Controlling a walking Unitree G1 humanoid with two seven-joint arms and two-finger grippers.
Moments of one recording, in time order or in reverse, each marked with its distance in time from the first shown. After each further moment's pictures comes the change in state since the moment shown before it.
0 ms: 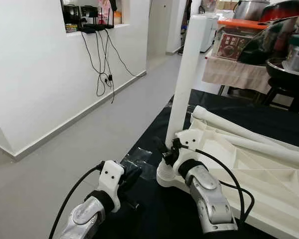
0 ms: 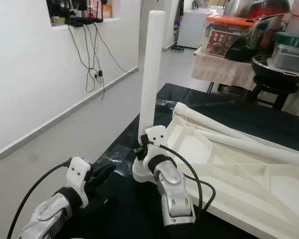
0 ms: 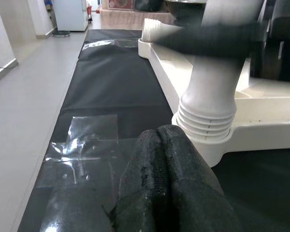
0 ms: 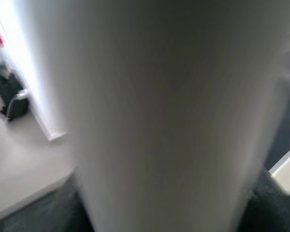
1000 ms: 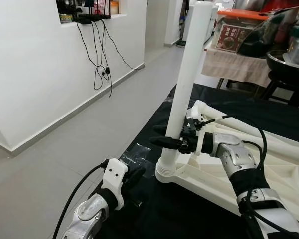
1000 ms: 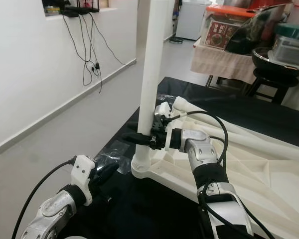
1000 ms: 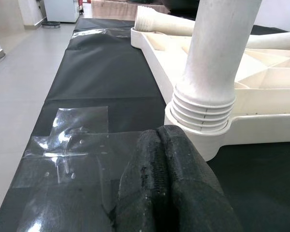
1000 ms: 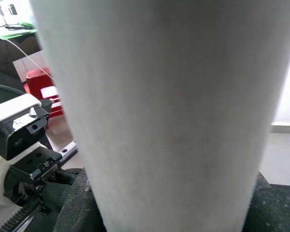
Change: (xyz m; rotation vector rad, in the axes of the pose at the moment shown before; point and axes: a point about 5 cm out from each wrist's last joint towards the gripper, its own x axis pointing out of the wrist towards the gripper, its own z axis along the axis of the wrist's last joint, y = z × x) left arm 0.011 -0.002 -0.001 -0.008 0.004 -0.024; right arm 0.023 -0.048 0.066 -0.101 -0.028 0.859
